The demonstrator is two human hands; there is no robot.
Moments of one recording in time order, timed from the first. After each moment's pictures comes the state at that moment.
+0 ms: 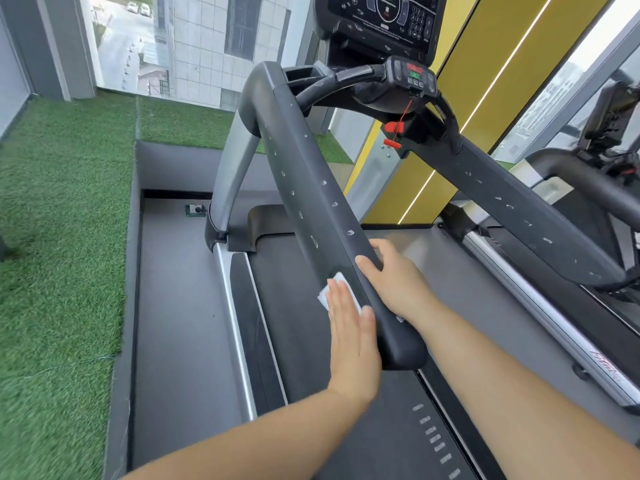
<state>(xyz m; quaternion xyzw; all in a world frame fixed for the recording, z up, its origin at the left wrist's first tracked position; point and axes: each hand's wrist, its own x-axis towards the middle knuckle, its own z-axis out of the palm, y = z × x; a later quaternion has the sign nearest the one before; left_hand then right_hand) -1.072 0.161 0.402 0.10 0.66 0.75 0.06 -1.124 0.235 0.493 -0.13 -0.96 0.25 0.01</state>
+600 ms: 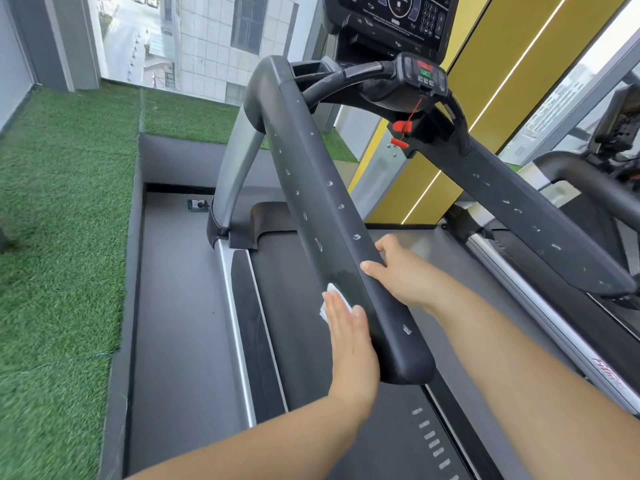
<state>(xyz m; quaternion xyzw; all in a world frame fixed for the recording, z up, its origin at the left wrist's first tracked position) -1.076 0.160 0.409 0.02 0.57 0.81 0.14 -1.143 0.240 0.512 -0.14 -0.96 0.23 -0.11</state>
